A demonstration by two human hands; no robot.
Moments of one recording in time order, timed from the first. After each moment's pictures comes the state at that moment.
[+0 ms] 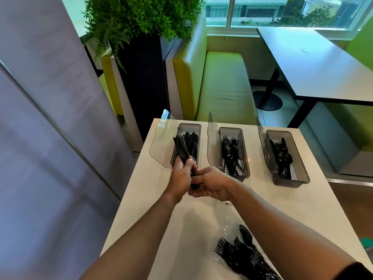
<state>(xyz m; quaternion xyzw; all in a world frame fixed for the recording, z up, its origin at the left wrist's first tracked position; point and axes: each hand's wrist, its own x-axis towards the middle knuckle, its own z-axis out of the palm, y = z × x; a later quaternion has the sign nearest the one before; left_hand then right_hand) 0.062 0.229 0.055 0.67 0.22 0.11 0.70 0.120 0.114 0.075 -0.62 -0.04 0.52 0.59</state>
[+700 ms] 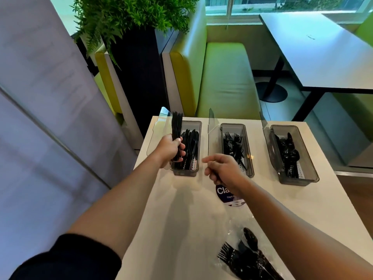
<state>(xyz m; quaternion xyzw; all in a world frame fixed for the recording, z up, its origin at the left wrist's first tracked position) 0.145 0.310 0.069 0.73 0.27 -0.02 0.63 0.152 0.095 0.071 -0.69 -0.07 0.34 0.63</state>
